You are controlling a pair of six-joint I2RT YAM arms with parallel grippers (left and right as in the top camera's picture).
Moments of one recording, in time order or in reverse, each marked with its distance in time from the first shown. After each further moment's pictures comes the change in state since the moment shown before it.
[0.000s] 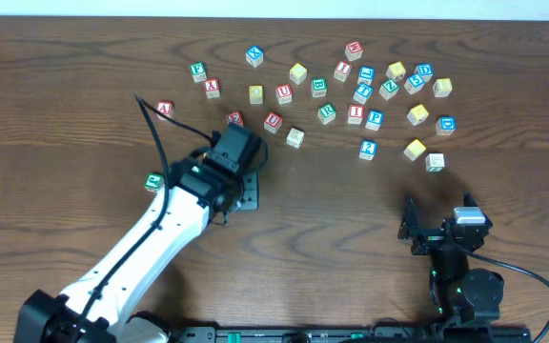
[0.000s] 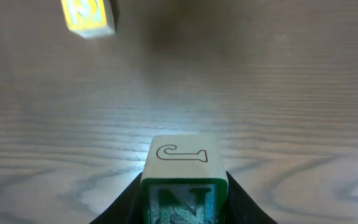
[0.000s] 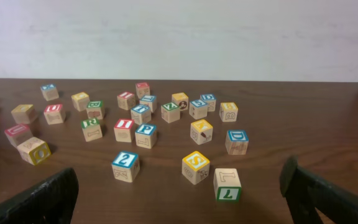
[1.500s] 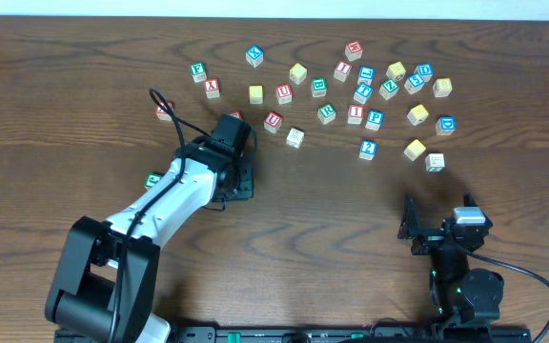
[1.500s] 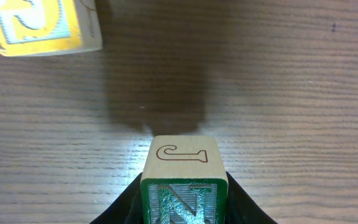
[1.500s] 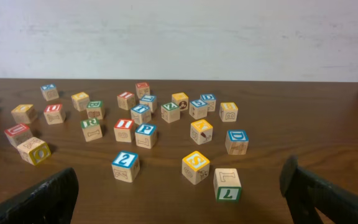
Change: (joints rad) left arm 0.128 0.257 -0.025 0.193 0.092 0.096; right arm 0.000 0.000 0.000 0.000 0.000 0.000
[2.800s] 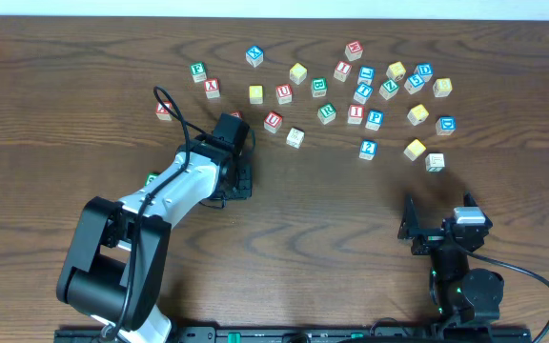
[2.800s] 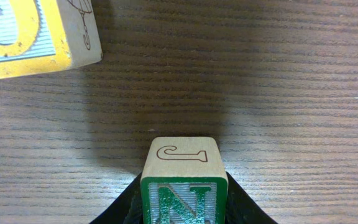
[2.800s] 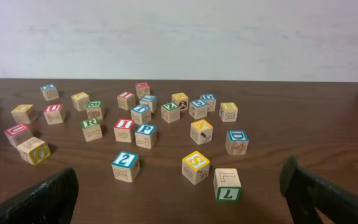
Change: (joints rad) left arm 0.019 0.087 0.013 0.029 0.000 0.026; right arm 0.000 0.000 0.000 0.000 0.000 0.000
